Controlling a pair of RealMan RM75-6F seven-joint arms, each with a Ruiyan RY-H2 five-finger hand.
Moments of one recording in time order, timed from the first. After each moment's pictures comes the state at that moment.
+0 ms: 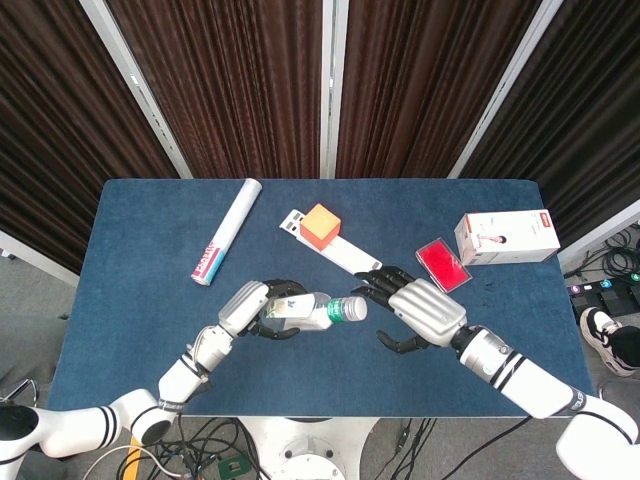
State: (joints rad) left arm -0.70 -1.70 -0.11 -1.36 1.54 1.16 -0.56; right arm 0.76 -0.86 0.14 -2.04 -1.49 0.76 0.18
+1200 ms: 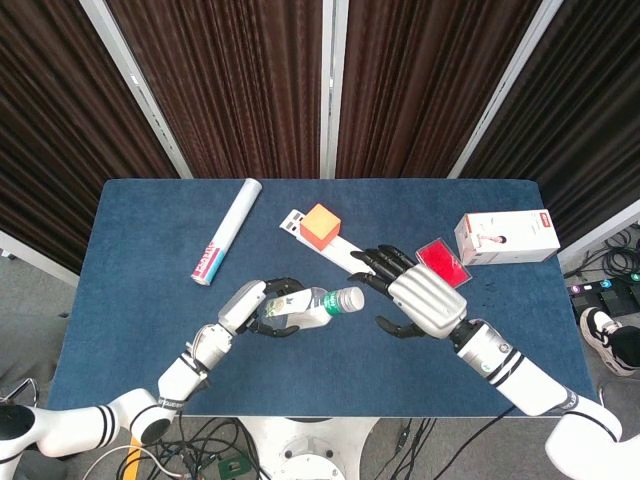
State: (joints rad) left arm -0.70 -1.68 -0.12 -1.38 1.51 1.12 -0.65; right arm 0.72 -0.94 0.17 -2.00 -1.51 0.94 0.08
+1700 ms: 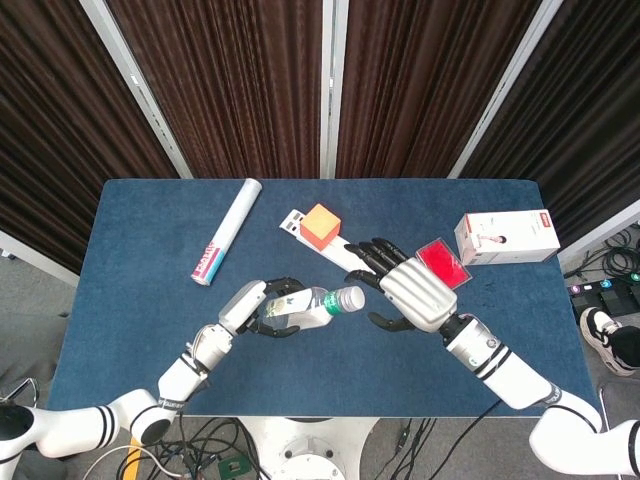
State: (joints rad) left arm -0.70 -1.68 -0.13 -1.40 1.51 1.11 -0.65; right arm 0.74 -1.01 0.19 -1.98 -1.45 0.94 -0.01
